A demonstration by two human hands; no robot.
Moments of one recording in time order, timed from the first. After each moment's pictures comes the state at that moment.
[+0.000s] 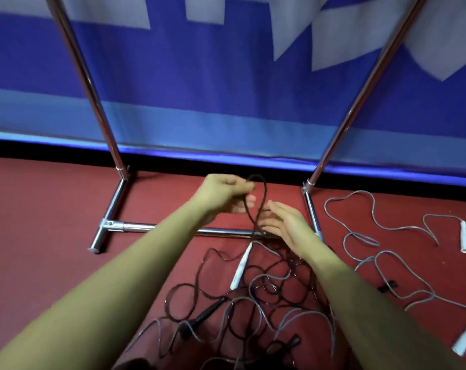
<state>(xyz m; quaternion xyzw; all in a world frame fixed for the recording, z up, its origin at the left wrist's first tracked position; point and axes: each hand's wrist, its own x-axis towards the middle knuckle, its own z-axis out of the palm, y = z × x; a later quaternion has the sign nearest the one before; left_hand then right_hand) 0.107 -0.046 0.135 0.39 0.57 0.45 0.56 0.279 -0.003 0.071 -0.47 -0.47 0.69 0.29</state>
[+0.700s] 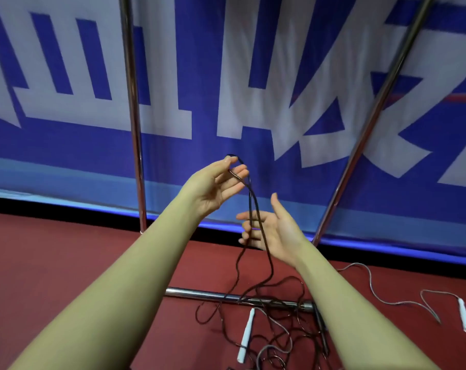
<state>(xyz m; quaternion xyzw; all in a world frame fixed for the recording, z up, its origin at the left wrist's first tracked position) 0.063 -0.073 0.307 0.23 0.36 0.69 0.58 0.221 -0.027 0.243 -0.29 -0.50 0.78 0.23</state>
